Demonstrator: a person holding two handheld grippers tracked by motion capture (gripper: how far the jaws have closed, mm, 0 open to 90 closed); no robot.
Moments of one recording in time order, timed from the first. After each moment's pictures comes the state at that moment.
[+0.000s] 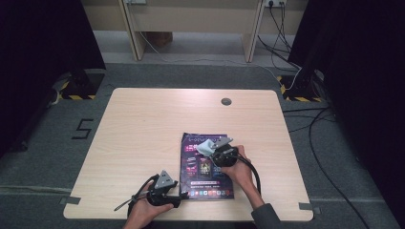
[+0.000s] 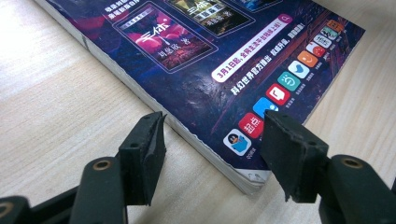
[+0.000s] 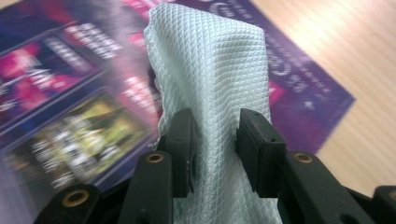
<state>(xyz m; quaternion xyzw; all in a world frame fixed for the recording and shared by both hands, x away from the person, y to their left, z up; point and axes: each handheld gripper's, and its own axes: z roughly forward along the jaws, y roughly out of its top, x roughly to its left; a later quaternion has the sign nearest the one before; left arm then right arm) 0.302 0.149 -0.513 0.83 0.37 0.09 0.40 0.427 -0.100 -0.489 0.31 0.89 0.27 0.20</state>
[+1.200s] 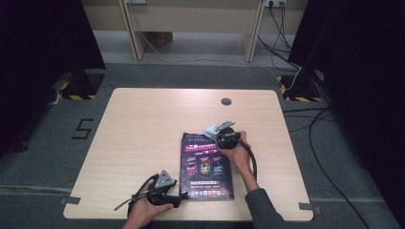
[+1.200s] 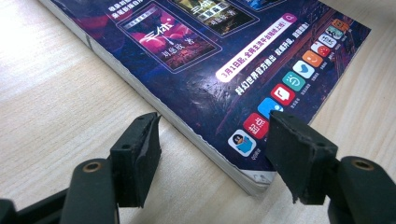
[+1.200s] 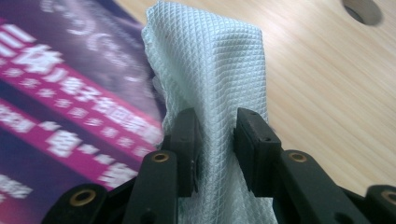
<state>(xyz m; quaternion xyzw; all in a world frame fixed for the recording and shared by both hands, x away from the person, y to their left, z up) 0.303 0.149 -0.513 0.83 0.37 0.10 0.40 0.486 -0.111 -0.489 0.38 0.86 0.25 0.23</state>
